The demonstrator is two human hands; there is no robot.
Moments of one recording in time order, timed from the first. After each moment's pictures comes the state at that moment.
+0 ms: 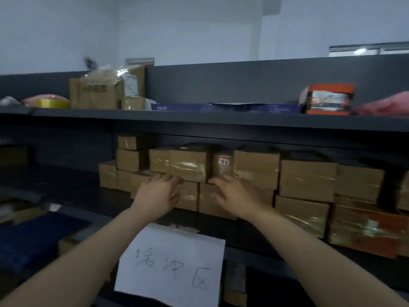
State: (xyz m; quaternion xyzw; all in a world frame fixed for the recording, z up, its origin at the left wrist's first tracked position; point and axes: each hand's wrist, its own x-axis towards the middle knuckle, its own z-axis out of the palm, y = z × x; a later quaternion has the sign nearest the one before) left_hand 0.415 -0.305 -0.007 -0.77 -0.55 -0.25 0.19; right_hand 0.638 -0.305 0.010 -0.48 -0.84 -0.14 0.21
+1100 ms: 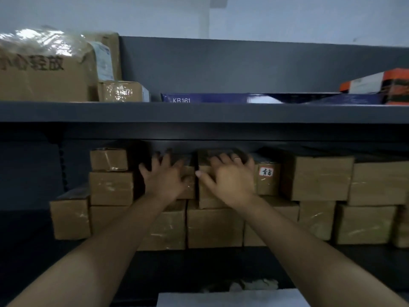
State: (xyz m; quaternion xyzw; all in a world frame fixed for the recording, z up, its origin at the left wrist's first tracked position) left_hand 0.327 -0.059 0.022 -0.78 -0.55 -0.26 0.14; right_hand 0.471 -0.147 0.034 -0.69 -0.62 -0.31 0.22
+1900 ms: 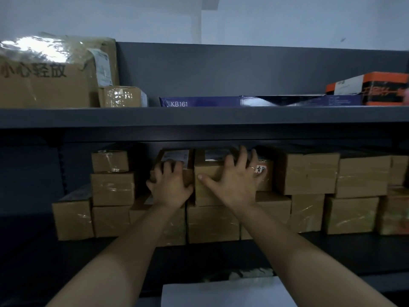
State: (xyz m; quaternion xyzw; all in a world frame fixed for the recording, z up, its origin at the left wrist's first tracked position) left_hand 0.336 -0.078 0.007 -0.77 -0.54 -0.33 0.05; right_hand 0.468 -0.158 0.023 -0.77 -0.52 -0.19 0.31
